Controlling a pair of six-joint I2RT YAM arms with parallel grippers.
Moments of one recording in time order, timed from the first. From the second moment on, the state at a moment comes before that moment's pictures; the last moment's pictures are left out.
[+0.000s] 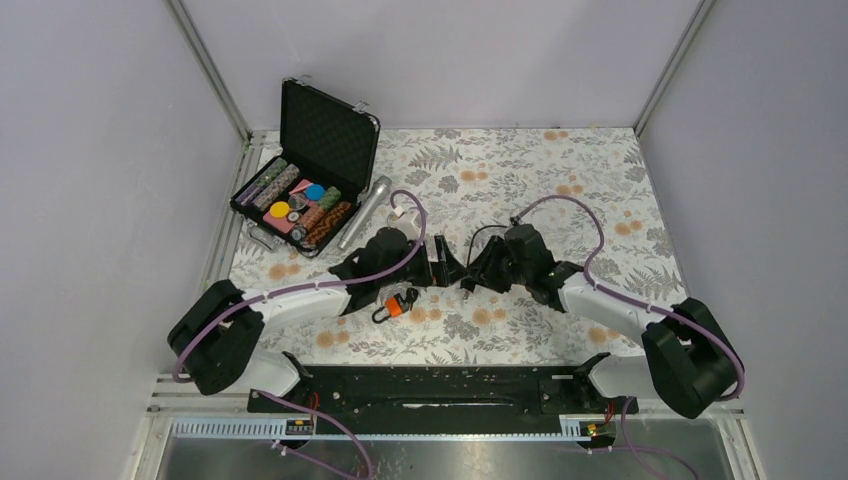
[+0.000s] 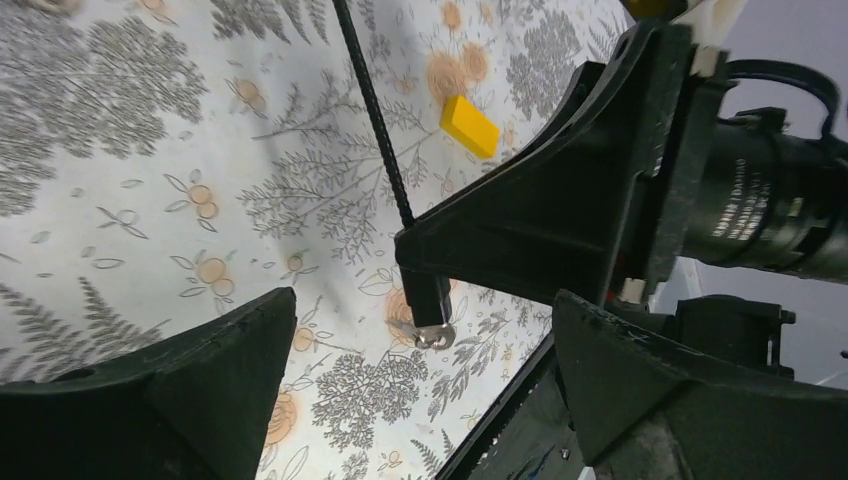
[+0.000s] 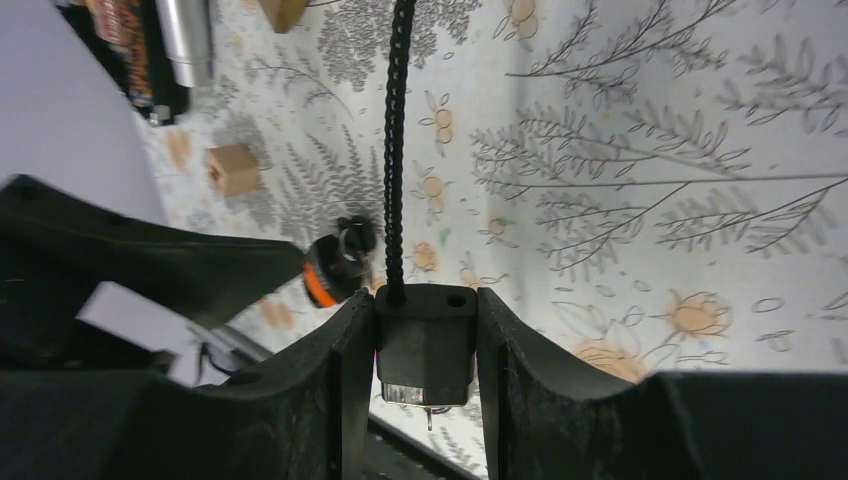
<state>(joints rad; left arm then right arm) -0.79 1.37 0.67 0.27 0.18 -0.76 0.59 1.31 0.62 -0.08 -0.14 0.96</state>
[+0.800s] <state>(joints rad) -0.86 1.34 0.53 0.51 0.07 -0.81 0.60 1.23 0.50 0.14 -0.15 1.36</state>
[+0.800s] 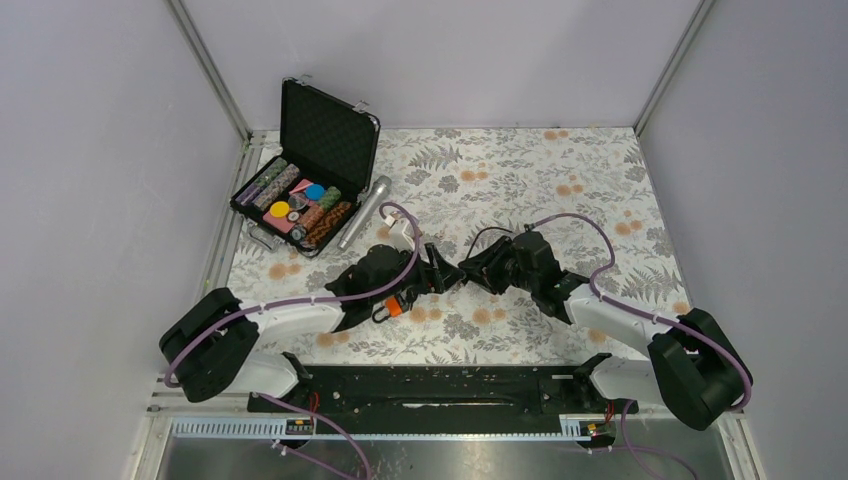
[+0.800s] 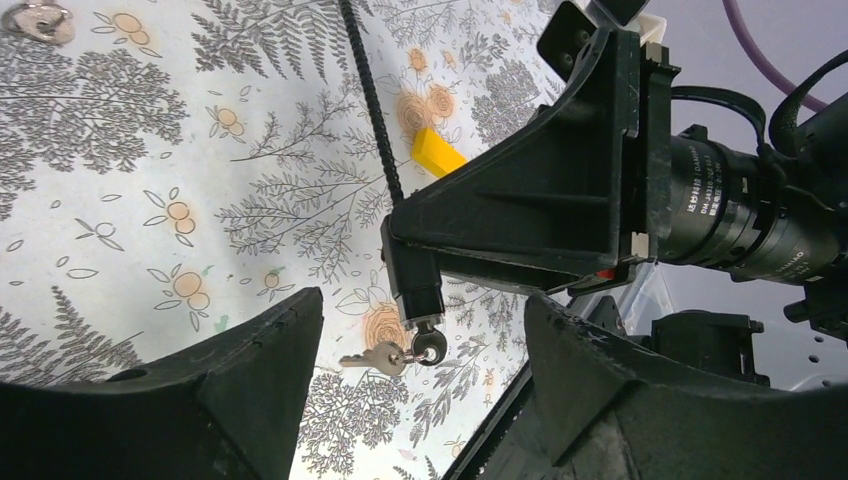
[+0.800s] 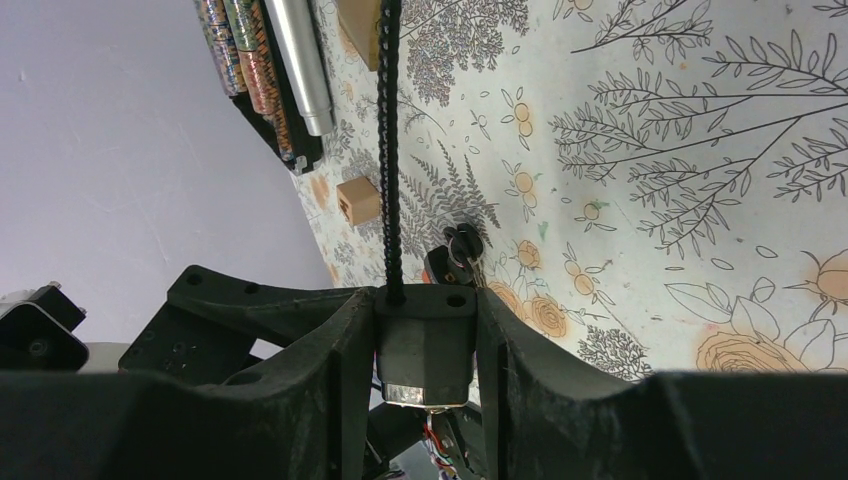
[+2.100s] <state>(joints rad) -0.83 1.40 0.60 0.40 0.22 -0.69 0.53 1.06 0.56 0.02 -0.20 1.01</state>
